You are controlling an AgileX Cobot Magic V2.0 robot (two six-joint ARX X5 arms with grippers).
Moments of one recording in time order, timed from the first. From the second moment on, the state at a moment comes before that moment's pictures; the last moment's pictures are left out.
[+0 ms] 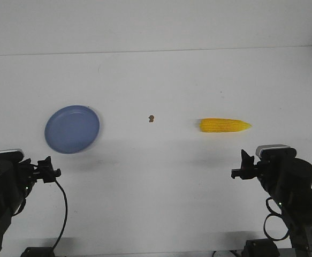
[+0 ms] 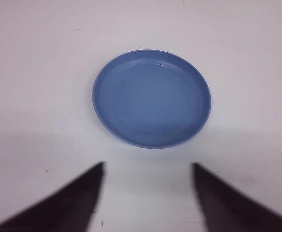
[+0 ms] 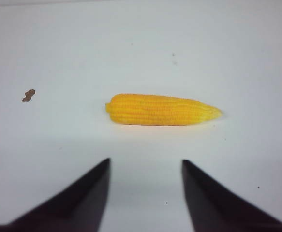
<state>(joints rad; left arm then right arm) -0.03 0.74 1.00 -0.74 -0.02 -0.11 0.03 0.66 0.87 -0.72 -0.11 0.10</state>
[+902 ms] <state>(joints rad) 0.17 1.43 1.19 -0.53 0.09 -0.20 0.03 0.66 0.87 -0.70 -0.11 0.10</state>
